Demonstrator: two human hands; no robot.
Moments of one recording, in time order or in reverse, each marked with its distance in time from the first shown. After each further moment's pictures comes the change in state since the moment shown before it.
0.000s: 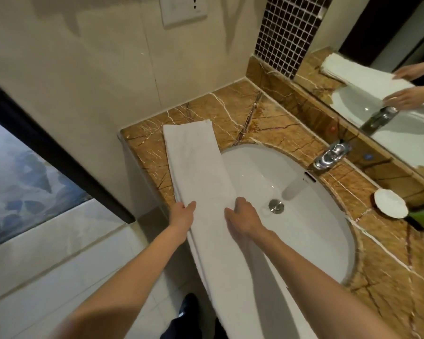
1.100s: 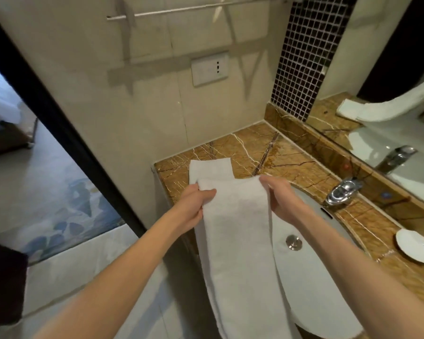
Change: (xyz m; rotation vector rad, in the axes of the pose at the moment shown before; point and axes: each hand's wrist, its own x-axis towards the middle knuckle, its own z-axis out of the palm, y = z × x) left_hand -0.090 0.132 -0.021 -0.276 -0.419 0.215; right_hand -0.011 -0.071 -0.147 0.968 -0.144 -0.124
